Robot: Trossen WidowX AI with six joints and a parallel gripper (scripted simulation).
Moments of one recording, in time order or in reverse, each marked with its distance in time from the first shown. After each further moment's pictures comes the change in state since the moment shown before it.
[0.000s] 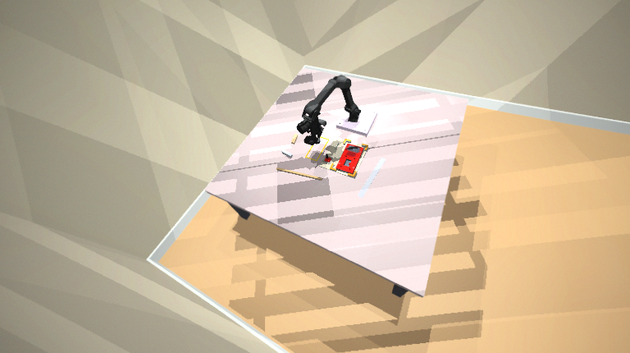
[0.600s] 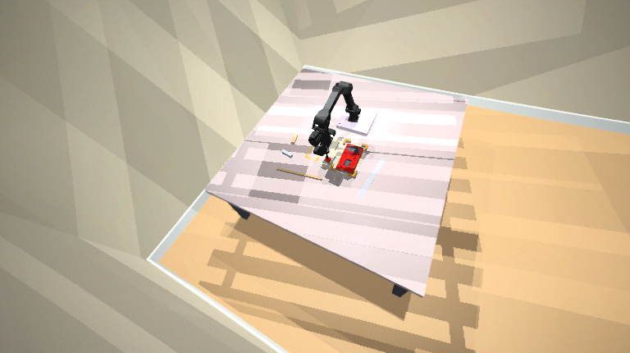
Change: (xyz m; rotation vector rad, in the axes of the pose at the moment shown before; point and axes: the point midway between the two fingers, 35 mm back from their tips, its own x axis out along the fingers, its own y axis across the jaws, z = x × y) arm 0.005 0.045 -0.082 -0.010 0.007 0.006
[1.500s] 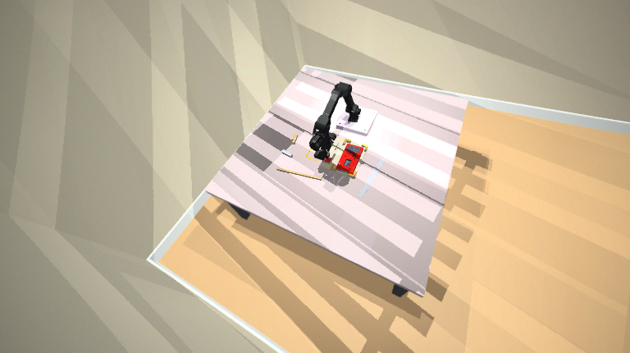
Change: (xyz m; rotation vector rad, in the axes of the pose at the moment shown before) arm 0.036 0.000 0.001 -0.001 0.001 -0.005
